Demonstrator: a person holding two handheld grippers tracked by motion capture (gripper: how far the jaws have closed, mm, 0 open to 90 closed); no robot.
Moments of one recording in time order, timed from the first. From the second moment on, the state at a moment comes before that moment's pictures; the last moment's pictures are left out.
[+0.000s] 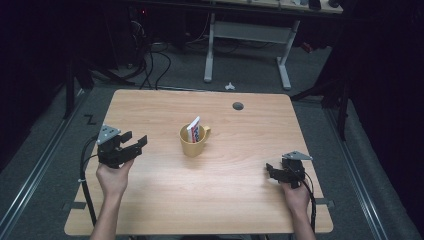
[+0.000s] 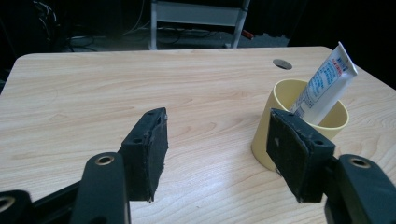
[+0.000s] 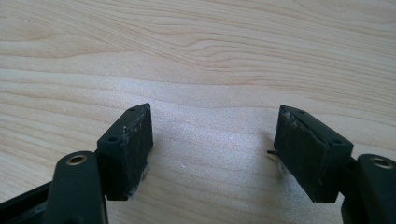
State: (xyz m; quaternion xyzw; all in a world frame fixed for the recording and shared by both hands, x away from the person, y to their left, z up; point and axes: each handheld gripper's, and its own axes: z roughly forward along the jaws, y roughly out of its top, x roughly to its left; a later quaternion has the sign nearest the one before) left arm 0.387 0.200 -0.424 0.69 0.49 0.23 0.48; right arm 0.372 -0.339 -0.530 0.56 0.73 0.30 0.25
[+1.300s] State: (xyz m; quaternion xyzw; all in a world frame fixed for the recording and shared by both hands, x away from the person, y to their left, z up) left arm 0.381 0.202 -0.441 0.68 0.50 0.22 0.48; right arm 0.371 -0.339 -0.530 0.56 0.73 0.30 0.25
